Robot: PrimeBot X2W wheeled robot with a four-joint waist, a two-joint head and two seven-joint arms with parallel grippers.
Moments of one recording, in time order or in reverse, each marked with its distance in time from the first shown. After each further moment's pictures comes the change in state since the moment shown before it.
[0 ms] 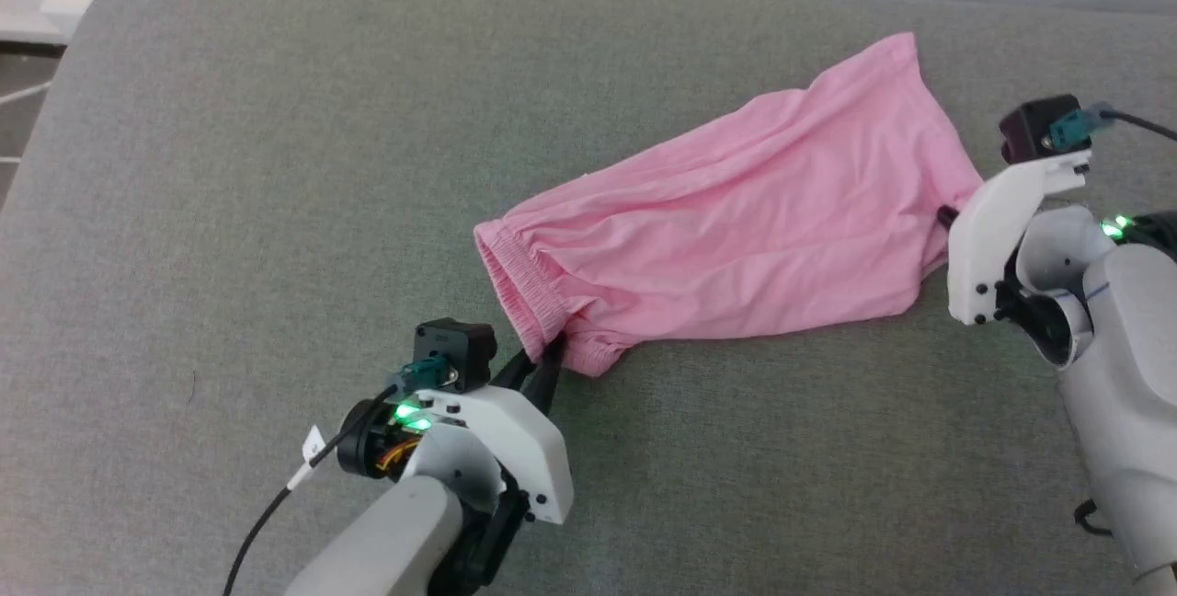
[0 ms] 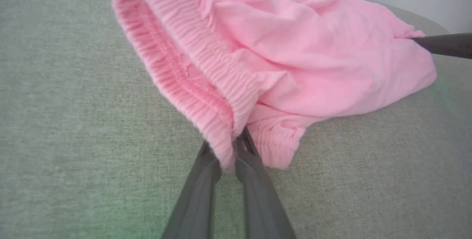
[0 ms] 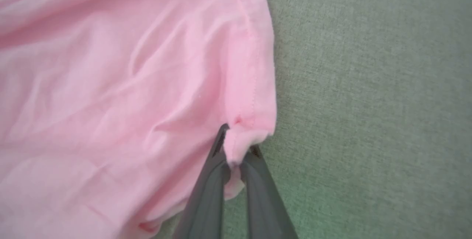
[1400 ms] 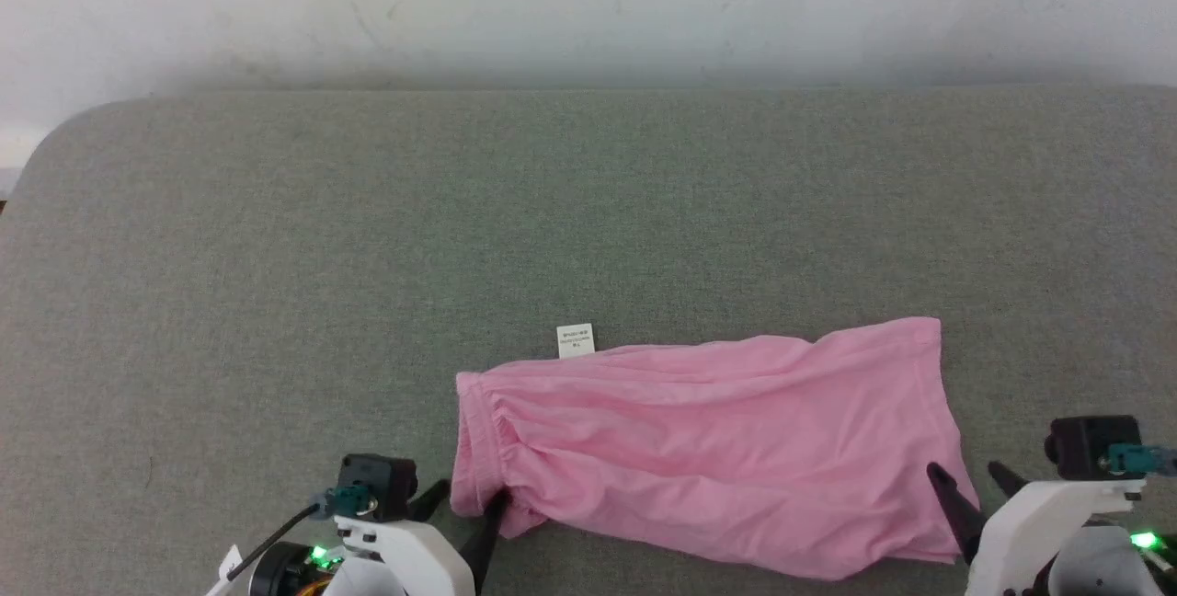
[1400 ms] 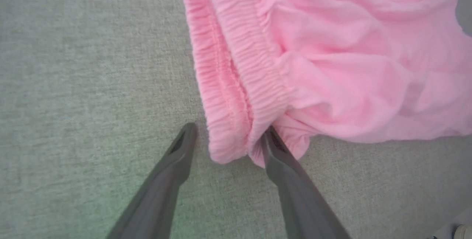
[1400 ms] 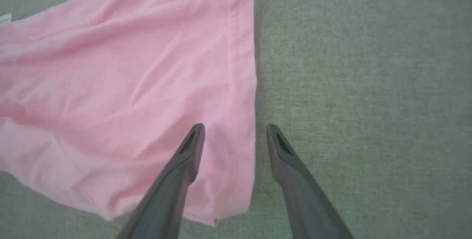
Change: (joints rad) left arm 0.232 0.202 -0.021 -0.072 -0.077 -0.044 0.070; right arm 0.804 0.151 -0.241 -0.704 -0.008 0.001 0.018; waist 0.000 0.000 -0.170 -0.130
